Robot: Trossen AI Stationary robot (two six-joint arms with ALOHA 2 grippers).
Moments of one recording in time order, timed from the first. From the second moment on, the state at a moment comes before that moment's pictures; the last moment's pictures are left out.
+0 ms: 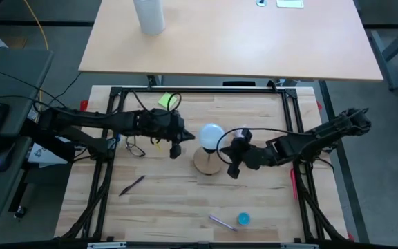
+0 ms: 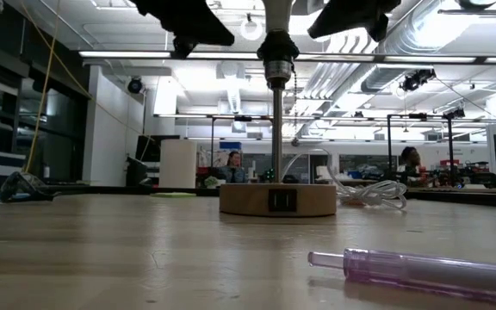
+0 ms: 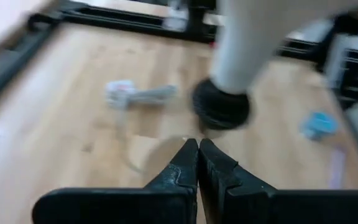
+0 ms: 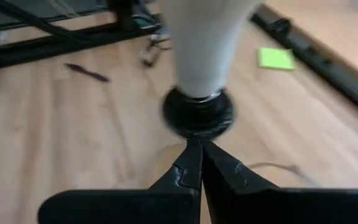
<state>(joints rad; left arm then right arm) 0.02 1.32 1.03 -0.24 0.00 -0.12 0.35 1.35 1.03 -0.35 0.60 0.43</state>
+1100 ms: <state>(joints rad) 0.01 1.50 1.03 0.11 0.00 -0.18 0.23 1.35 1.03 -0.15 0.42 0.22</state>
